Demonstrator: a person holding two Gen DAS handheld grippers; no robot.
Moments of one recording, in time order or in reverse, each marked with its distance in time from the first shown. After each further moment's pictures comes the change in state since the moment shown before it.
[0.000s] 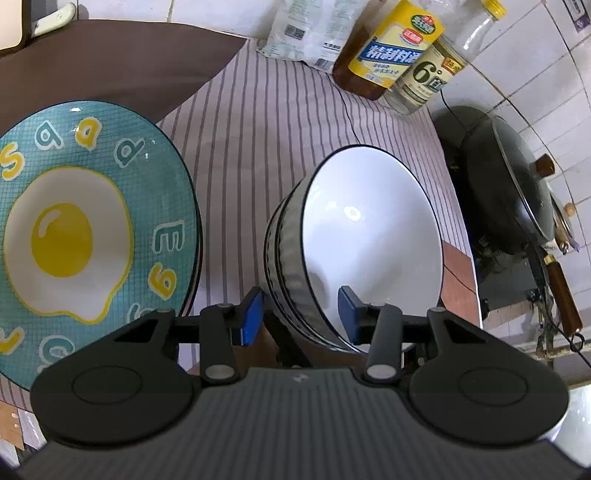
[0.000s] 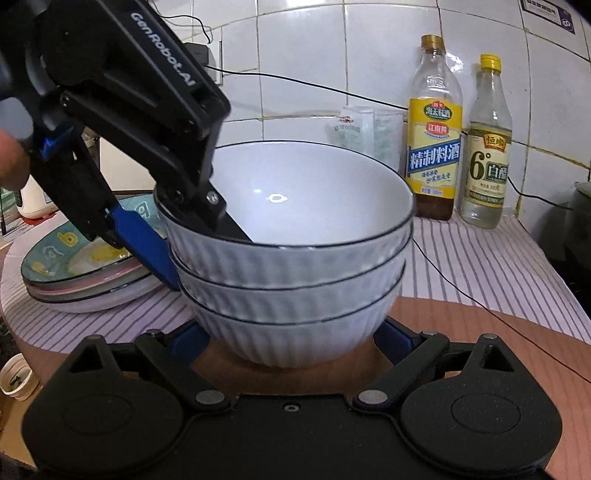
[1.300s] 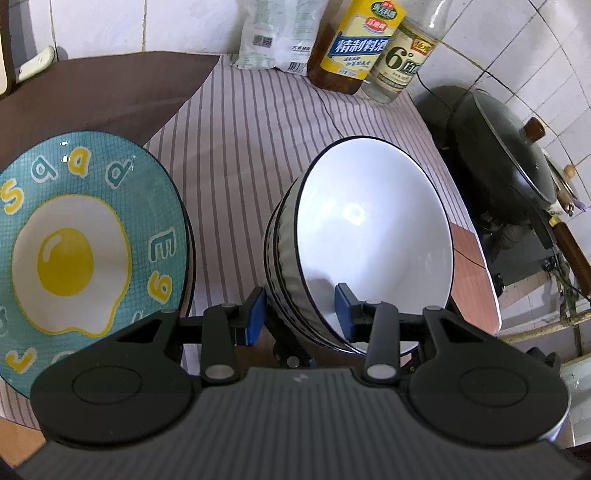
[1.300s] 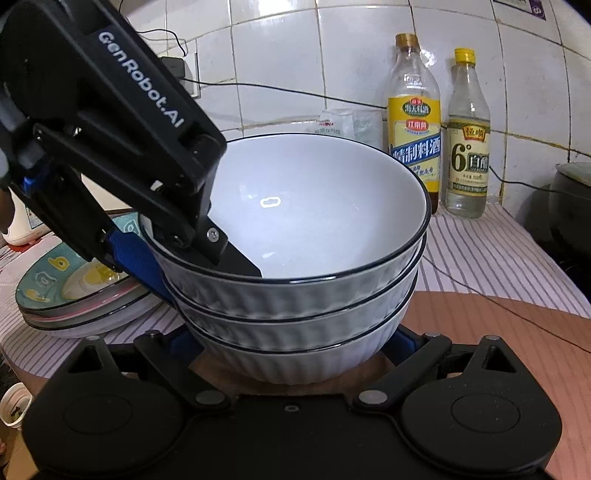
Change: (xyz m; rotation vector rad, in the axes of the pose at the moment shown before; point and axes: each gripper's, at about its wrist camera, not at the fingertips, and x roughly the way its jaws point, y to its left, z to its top) left arm -0.008 -0.019 -0.012 0.152 -0.032 0.037; right arm -0.007 0.005 -0.001 0.075 -0.036 -0.056
